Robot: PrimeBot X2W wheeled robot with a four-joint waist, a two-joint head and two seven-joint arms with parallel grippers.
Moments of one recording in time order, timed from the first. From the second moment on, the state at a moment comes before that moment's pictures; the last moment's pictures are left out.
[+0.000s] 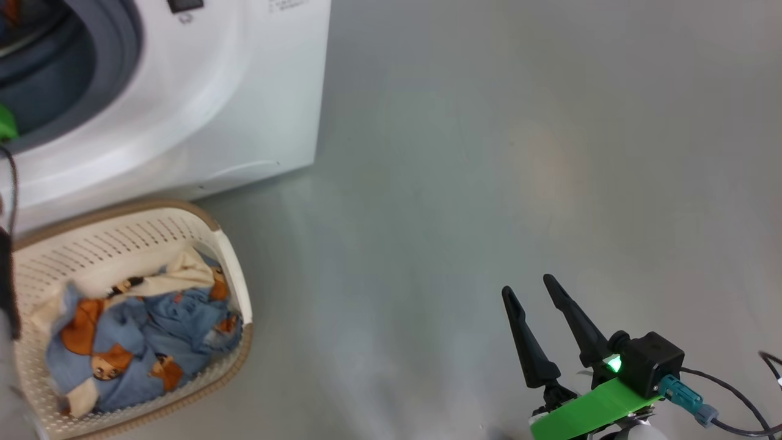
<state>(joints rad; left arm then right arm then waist) -1.17 0.26 0.21 1.04 -0.07 0.12 -0.26 -0.08 -0.04 0.20 0.09 0.31 0.13 -0.26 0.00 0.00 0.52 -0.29</state>
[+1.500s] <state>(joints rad) 0.07 0.04 0.07 0.28 -0.22 0.08 -0.26 0.07 -0.06 0.11 0.13 0.29 0.13 -0.26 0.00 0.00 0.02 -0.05</state>
